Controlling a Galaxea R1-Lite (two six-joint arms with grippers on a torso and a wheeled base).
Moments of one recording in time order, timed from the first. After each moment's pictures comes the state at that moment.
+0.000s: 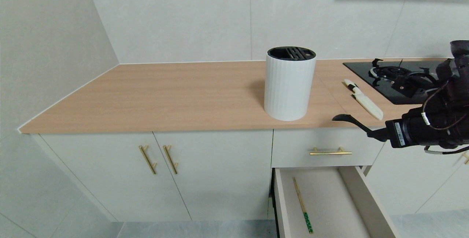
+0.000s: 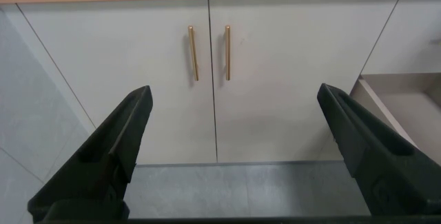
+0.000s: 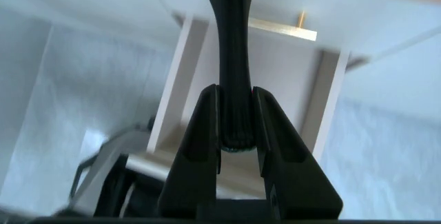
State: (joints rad) left arm 0.00 0.00 0.00 0.00 -0.01 0.00; right arm 0.17 1.55 -1.04 0.16 0.14 -0.03
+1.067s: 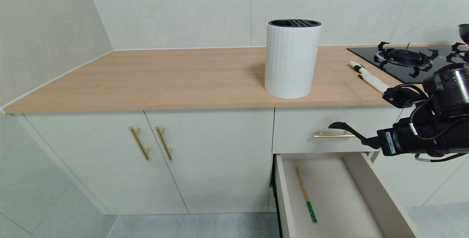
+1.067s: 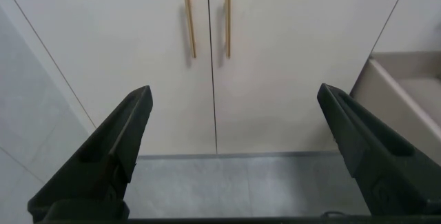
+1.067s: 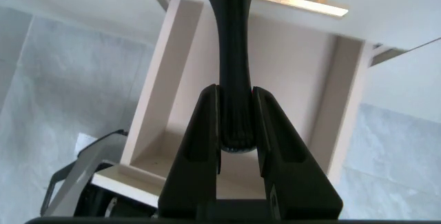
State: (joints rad) left arm 0.00 0.00 0.00 0.00 -0.01 0.00; right arm 0.18 1.59 -0.98 0.08 0.14 -0.04
